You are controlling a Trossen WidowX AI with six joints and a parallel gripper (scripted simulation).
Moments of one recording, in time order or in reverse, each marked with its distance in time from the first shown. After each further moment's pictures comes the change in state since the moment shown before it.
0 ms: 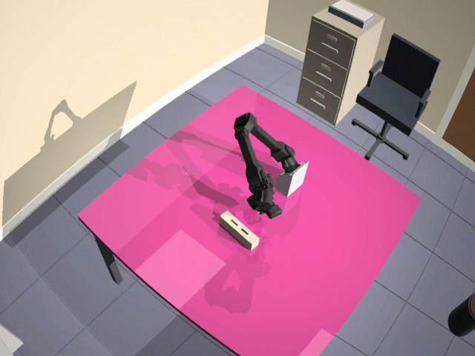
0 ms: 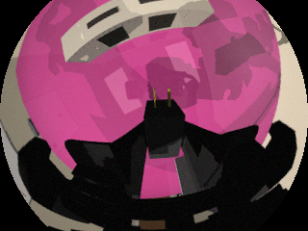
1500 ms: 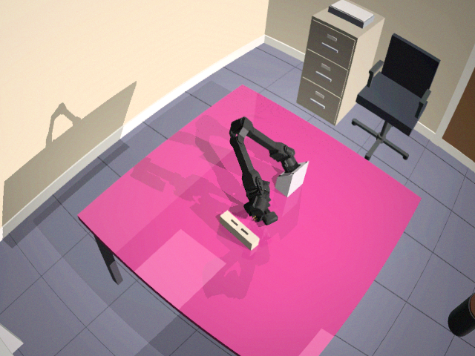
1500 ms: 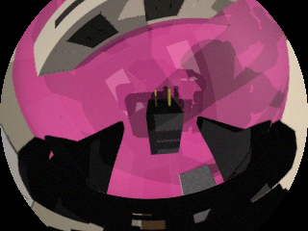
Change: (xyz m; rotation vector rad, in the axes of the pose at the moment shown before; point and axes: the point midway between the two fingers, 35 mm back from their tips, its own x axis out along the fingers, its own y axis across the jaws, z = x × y) arm 0.046 -0.001 0.013 0.023 -0.004 0.016
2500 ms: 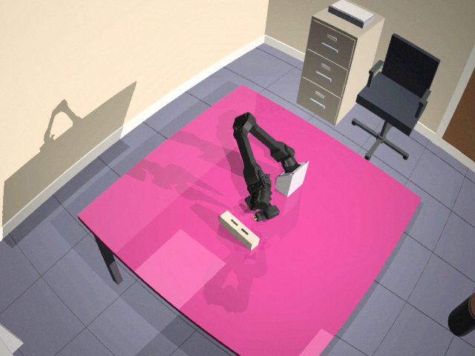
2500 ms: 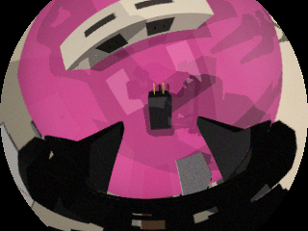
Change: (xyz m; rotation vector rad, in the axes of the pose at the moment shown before) arm -0.045 0.000 -0.004 0.000 0.003 0.001
